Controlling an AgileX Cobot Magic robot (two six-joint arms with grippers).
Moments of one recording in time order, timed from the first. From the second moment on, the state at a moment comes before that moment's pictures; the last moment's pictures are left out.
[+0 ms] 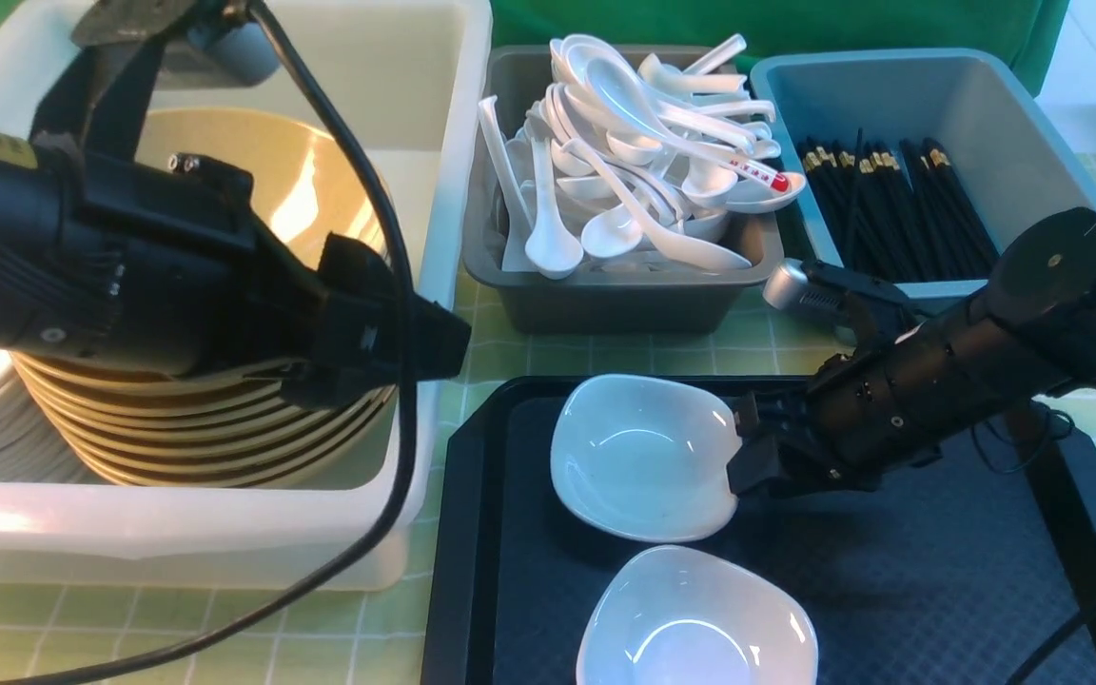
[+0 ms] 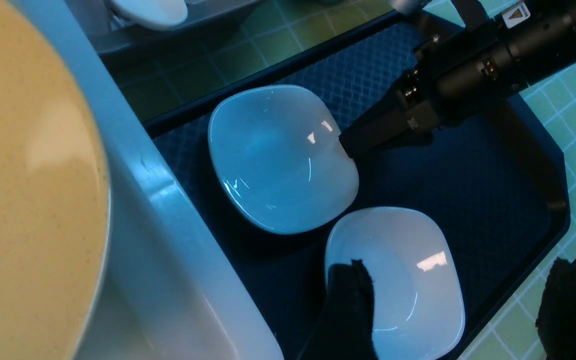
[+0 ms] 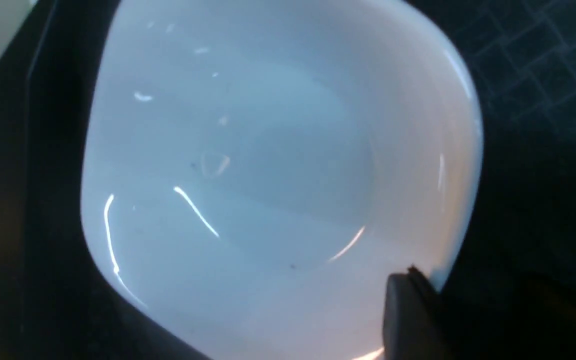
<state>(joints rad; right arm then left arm) 0.28 1.78 -1.00 0.77 0.50 -0.34 -0.32 1.11 -1.07 -0.57 0.95 0.40</state>
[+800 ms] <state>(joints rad) 0.28 1.81 -1.00 0.91 0.45 -0.36 -0.32 1.11 -1.07 -0.58 0.93 0.41</state>
